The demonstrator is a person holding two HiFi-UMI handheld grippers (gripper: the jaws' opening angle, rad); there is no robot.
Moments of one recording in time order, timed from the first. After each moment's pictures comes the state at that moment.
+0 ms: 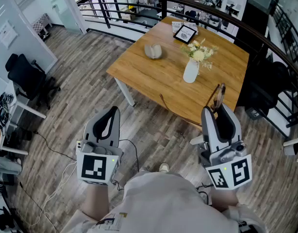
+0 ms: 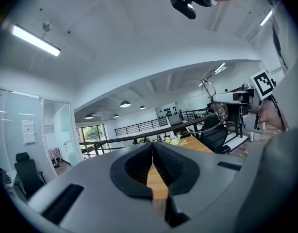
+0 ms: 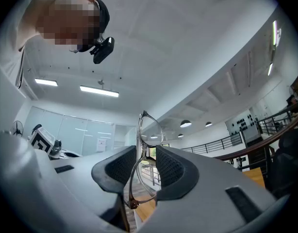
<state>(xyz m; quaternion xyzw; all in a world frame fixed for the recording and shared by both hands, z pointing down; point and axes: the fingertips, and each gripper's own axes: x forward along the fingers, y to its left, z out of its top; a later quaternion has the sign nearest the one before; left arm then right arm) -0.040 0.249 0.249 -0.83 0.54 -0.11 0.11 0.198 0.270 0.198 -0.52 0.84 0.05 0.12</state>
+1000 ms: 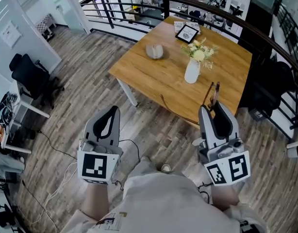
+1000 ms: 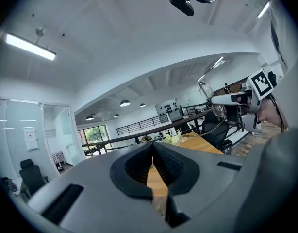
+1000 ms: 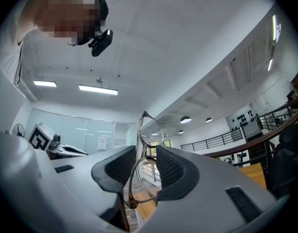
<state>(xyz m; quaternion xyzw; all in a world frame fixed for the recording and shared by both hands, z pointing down) -0.023 0.246 0.252 -0.82 0.55 -0.14 0.12 0.215 0.255 0.221 -0.52 0.85 0.03 0.11</state>
